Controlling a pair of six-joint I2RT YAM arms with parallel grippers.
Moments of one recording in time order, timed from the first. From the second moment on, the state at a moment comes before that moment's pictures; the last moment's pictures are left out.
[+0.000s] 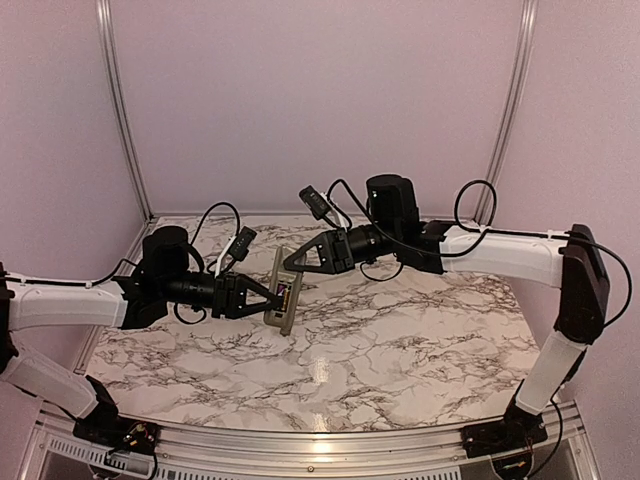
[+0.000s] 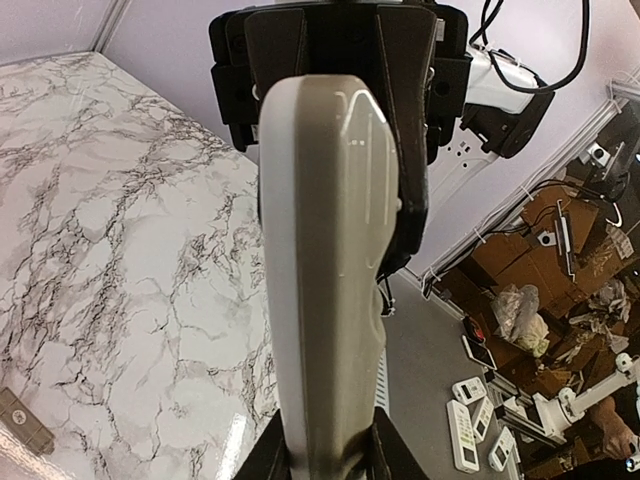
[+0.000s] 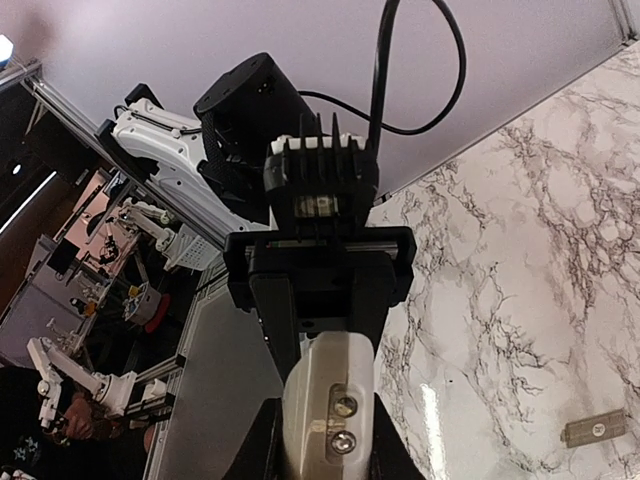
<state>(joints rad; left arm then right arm) -0.71 1.33 0.66 0.48 0.88 -0.54 0.80 1.72 1.30 0.14 -1.00 0.48</state>
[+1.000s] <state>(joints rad) -0.79 1.52 0.79 0.07 0.28 -0.32 0.65 1.59 0.77 0.27 -0.51 0.65</state>
